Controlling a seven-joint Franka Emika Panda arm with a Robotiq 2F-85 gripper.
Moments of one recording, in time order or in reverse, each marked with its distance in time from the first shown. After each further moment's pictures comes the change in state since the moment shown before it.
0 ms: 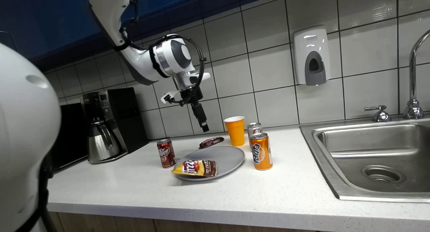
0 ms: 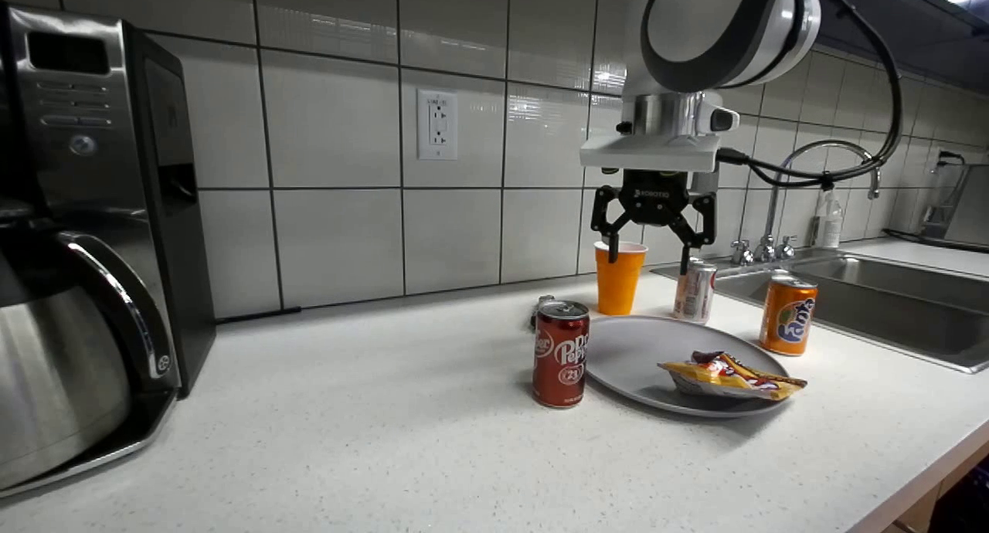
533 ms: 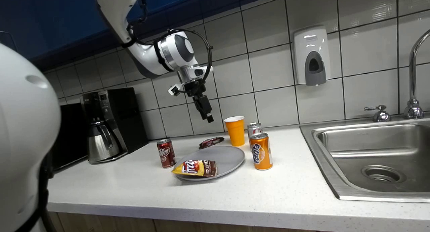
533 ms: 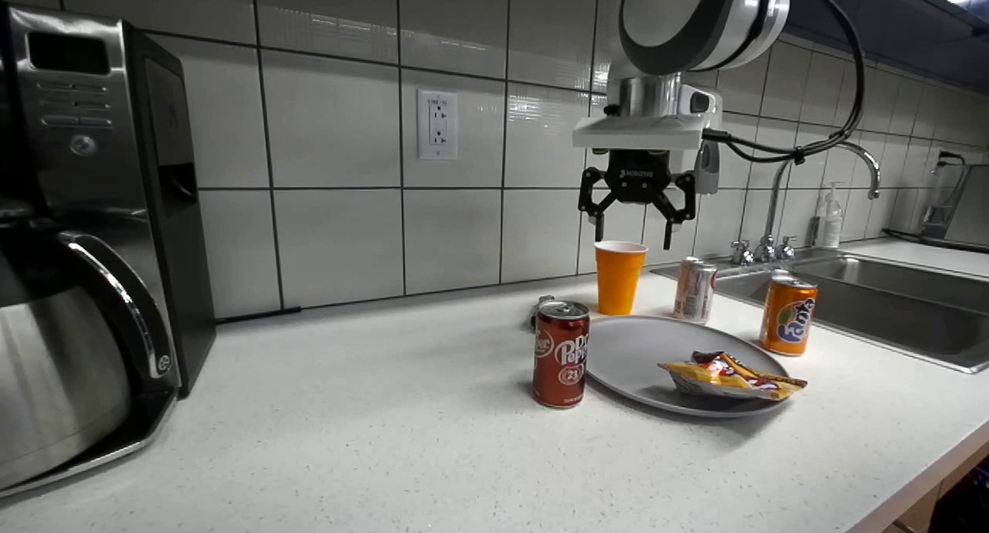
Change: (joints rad) arm 0.000 0.049 -0.008 0.128 0.000 -0.058 -0.117
